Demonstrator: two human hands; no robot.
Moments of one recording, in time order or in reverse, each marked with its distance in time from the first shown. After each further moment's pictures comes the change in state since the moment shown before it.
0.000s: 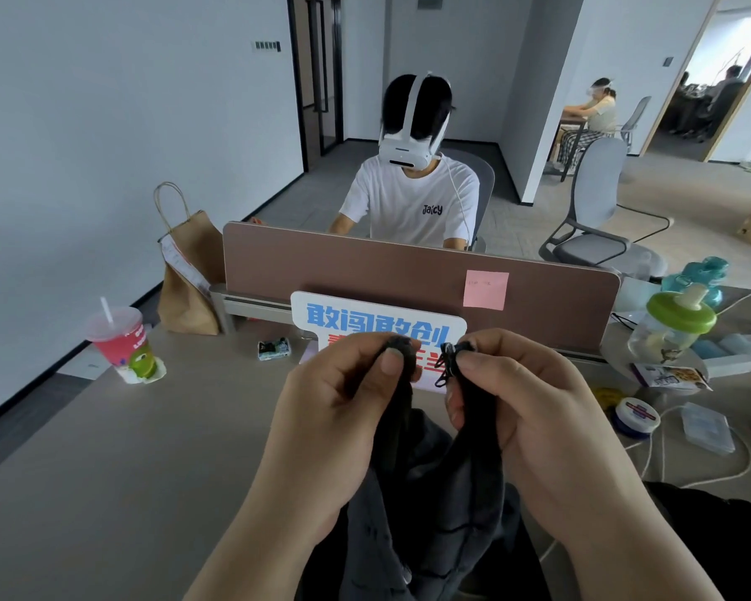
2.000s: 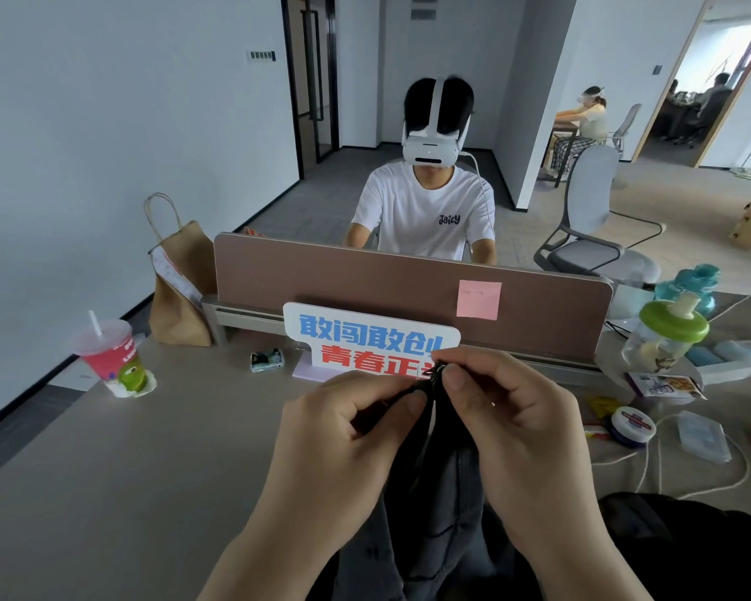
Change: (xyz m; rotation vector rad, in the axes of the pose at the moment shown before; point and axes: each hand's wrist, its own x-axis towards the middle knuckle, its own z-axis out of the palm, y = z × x) left_hand 0.002 -0.002 0.006 0.301 -0.044 0.129; right_hand 0.008 0.023 -0.008 -0.404 0.230 -0.385
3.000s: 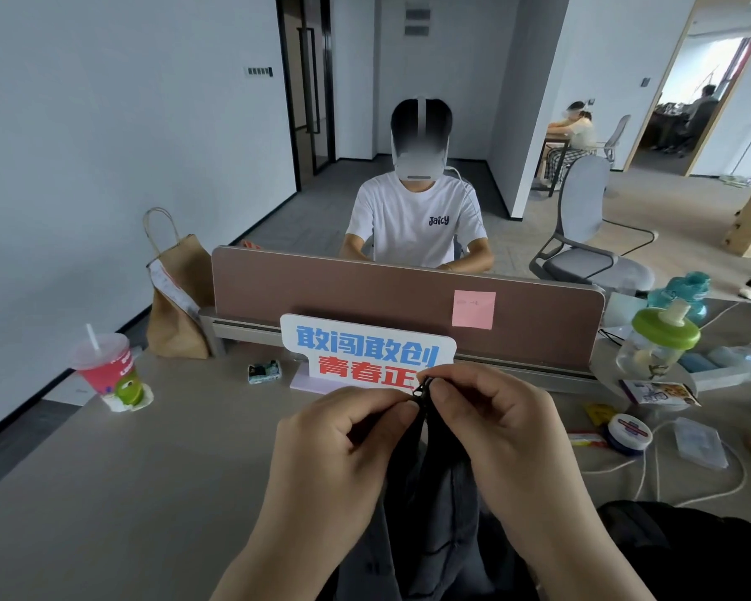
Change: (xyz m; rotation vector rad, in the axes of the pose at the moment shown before) left_hand -0.001 -0.002 0.005 0.084 0.085 0.027; right_hand 0.004 -0.004 -0.003 -0.046 -0.086 0.113
